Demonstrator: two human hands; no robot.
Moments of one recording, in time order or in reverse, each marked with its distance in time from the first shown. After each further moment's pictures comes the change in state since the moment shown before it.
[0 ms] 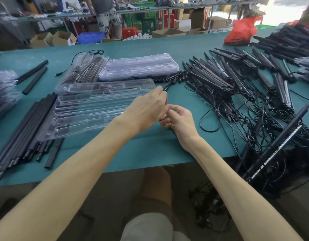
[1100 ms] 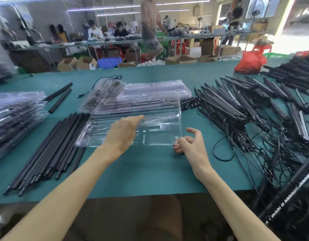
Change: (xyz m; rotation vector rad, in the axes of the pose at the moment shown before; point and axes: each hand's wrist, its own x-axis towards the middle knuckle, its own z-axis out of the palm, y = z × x) left_hand -0.044 -0.093 0.014 -0.113 0.158 -0.333; right_hand -0.003 0.007 0.000 -0.194 0.080 -0.056
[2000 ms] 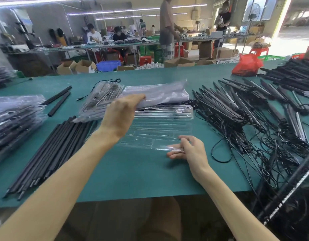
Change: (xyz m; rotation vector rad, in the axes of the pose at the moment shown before) left_hand 0.028 0.019 -0.052 -0.027 0.338 0.206; right_hand -0.005 -0.013 -0.001 0.145 -0.066 0.105
